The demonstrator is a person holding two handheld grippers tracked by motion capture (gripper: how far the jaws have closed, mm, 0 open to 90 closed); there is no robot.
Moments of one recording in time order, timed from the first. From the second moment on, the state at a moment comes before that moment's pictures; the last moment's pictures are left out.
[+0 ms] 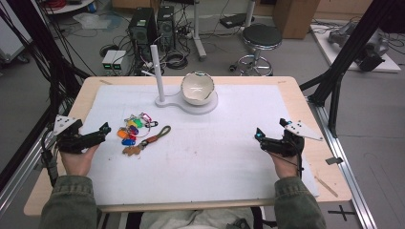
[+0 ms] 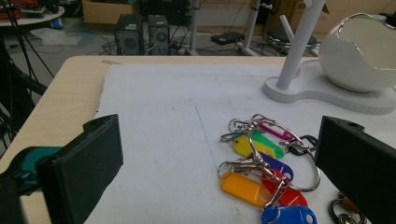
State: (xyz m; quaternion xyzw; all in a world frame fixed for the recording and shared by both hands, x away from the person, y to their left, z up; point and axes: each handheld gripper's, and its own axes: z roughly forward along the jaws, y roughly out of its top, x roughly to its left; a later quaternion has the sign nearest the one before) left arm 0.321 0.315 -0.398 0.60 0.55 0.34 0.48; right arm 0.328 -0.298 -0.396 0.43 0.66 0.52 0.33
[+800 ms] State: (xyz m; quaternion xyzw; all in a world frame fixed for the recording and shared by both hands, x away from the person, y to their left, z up) left arm 0.332 0.292 -0.392 0.64 0.52 0.31 0.47; right arm 0.329 -0.296 -0.397 0.43 0.67 0.51 0.32
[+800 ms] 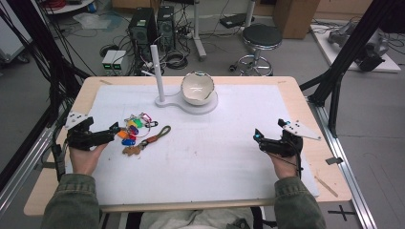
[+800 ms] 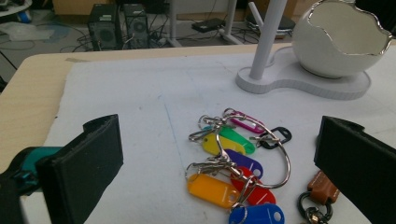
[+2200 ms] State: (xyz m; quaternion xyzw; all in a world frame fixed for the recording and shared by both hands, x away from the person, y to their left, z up) left arm 0.373 0.214 -0.379 0.73 0.47 0.23 0.43; right arm 0.334 -0.291 -0.398 0.43 0.67 0.52 0.31
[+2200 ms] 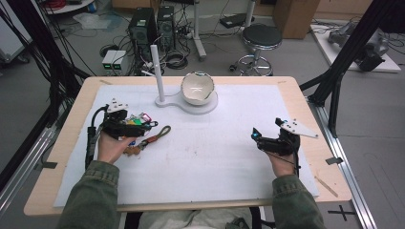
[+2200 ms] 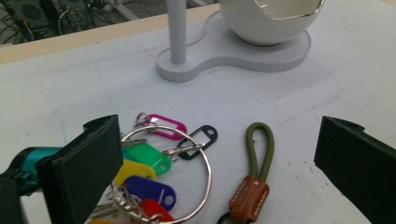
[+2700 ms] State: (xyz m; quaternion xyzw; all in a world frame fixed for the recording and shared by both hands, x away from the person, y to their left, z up) left arm 0.392 0.185 -0.399 0.78 0.46 0.19 0.38; right arm 0.335 -0.292 -0.398 0.43 0.67 0.52 0.31
